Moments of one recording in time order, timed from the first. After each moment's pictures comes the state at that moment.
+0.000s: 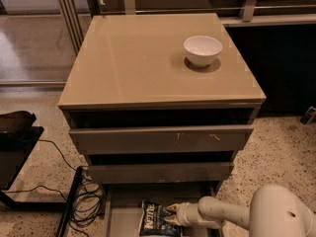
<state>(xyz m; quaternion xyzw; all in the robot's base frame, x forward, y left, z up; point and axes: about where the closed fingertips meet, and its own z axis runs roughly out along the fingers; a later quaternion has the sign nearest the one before) 0.493 -0.059 0.131 -0.56 0.74 0.22 0.31</state>
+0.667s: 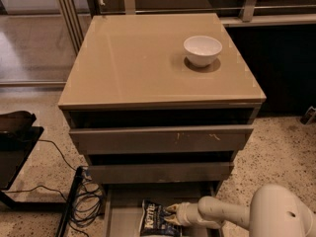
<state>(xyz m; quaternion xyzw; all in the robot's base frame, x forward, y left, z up) 0.493 -0.059 0.131 -0.56 0.74 0.22 0.31</state>
